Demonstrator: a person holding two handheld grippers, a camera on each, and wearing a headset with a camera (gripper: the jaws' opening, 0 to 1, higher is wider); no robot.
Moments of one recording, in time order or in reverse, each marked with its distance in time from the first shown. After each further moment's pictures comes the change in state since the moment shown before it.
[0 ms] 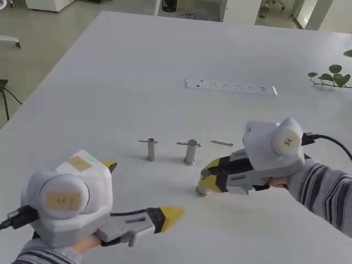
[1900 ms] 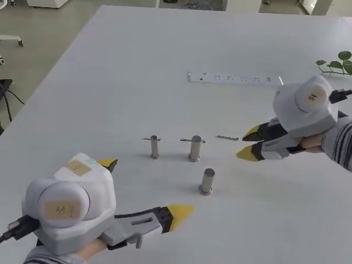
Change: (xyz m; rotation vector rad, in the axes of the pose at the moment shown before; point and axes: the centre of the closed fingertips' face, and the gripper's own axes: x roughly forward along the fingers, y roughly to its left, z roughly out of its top) left arm 0.004 0.001 0.005 -0.009 -0.024 0.020; right arm -0.048 -0.093 -0.034 0.102 0.194 -0.177
